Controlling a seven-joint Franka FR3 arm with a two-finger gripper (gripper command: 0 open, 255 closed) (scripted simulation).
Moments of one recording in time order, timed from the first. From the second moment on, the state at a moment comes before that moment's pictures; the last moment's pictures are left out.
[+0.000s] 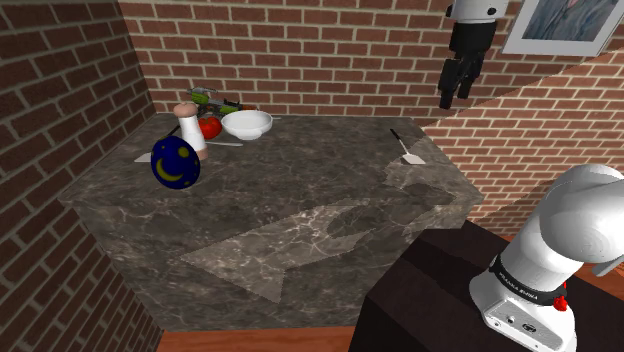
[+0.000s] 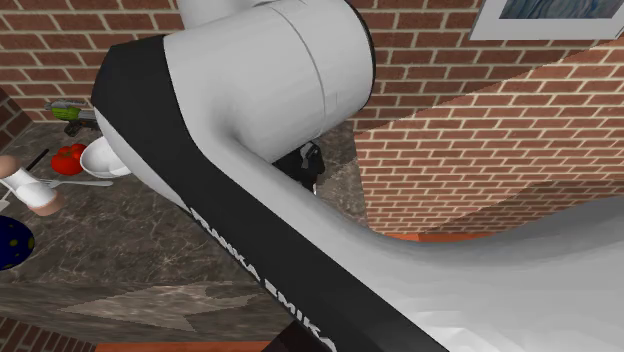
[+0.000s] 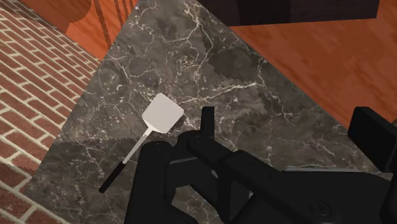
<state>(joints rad) -0.02 -0.75 -0.03 -2.30 -0.07 1.47 0.00</state>
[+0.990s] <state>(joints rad) -0.14 -0.46 -0.12 -2.36 -0.10 1.89 0.14</state>
